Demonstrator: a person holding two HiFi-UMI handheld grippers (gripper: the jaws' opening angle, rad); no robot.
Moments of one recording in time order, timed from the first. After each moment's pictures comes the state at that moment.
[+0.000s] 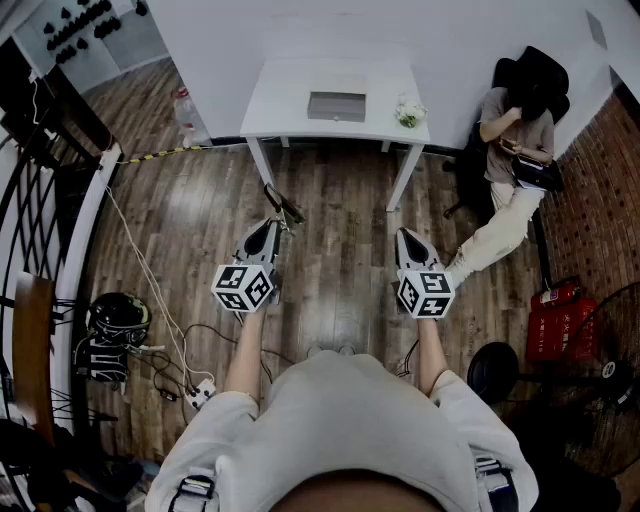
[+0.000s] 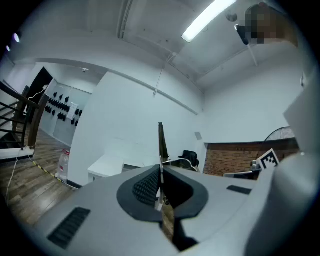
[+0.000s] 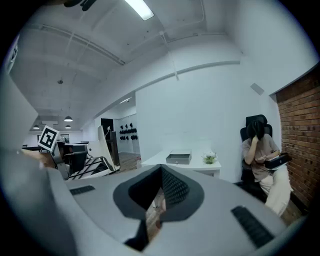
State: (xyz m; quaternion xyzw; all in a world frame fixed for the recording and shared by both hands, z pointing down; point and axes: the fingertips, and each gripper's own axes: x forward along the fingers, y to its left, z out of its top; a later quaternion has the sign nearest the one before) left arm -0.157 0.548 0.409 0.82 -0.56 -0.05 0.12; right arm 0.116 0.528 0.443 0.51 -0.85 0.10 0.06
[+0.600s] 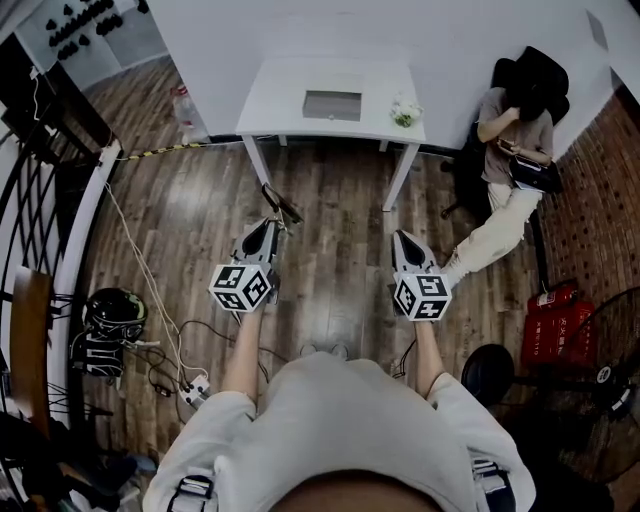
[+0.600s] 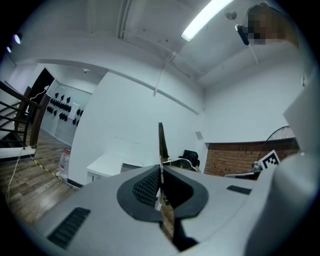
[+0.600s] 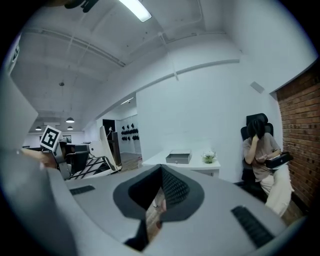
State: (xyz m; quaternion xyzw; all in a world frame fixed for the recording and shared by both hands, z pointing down) left arm -0.130 0.553 0.413 0.82 -0.56 -0.05 0.12; right arm 0.140 0.535 0.449 0.50 -0.86 0.11 0.06
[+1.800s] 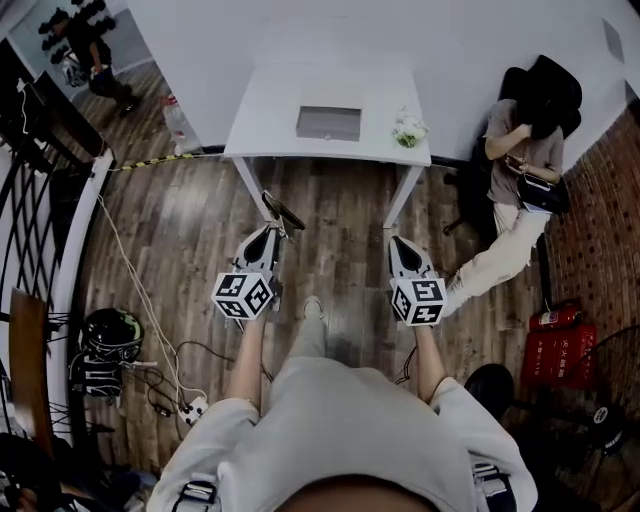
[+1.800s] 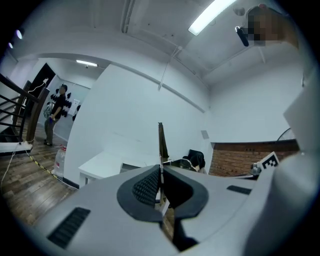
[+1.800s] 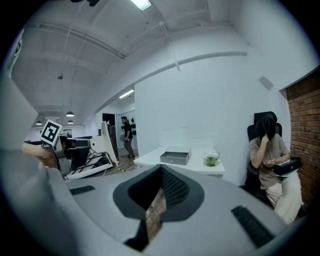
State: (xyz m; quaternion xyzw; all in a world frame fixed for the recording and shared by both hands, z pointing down) left arm -0.136 0.412 0.442 0.81 -0.56 -0.05 0.13; right arm 0.125 0.394 0.479 0.49 -0.86 0.10 0.09
